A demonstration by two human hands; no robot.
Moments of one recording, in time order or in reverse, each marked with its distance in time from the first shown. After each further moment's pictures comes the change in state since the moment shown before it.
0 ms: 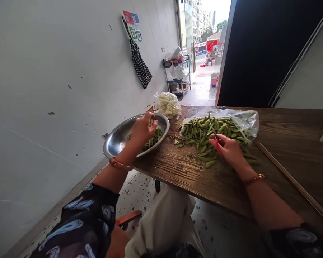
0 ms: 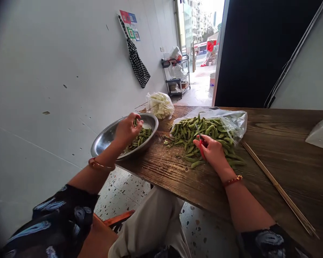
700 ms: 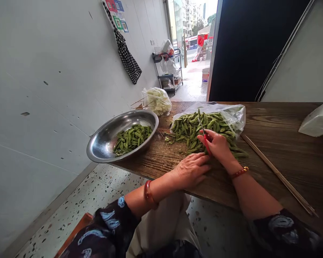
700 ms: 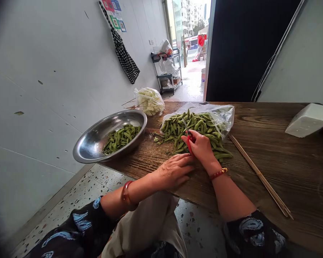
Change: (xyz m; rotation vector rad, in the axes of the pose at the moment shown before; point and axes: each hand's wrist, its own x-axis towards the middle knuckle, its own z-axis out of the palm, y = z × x) left_hand -0.119 0.108 0.117 -0.199 -0.607 0.783; right_hand 0.002 -0.001 0.001 -0.009 0.026 -0.003
